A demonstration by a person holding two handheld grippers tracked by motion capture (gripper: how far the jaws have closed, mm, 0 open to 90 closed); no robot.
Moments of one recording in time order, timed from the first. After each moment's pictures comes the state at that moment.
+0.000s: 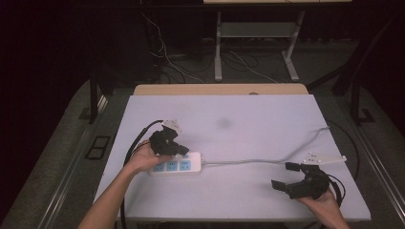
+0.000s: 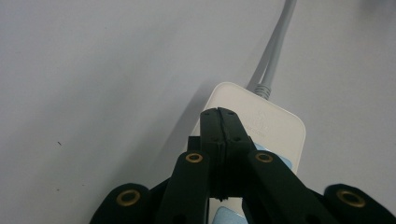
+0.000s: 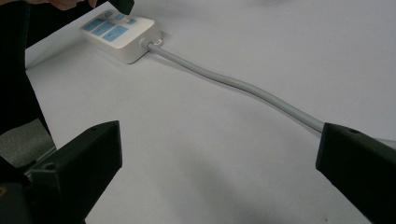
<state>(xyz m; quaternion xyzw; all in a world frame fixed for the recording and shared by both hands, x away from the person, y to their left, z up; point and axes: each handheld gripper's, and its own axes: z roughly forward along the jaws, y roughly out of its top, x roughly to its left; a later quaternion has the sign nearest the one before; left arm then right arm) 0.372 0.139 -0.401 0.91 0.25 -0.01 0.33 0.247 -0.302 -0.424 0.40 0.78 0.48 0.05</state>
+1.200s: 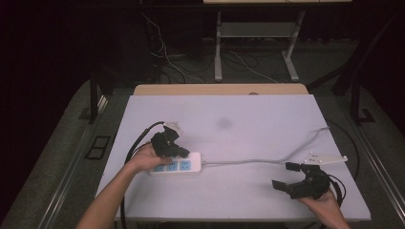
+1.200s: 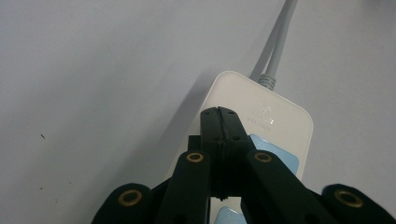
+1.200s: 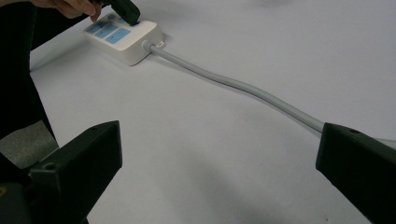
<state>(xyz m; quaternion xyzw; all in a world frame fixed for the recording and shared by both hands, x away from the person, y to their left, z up) 0.375 0.139 -0.410 0.91 0.26 -0.03 0.32 0.246 -0.304 -0.424 0.40 0.78 0.48 0.04</state>
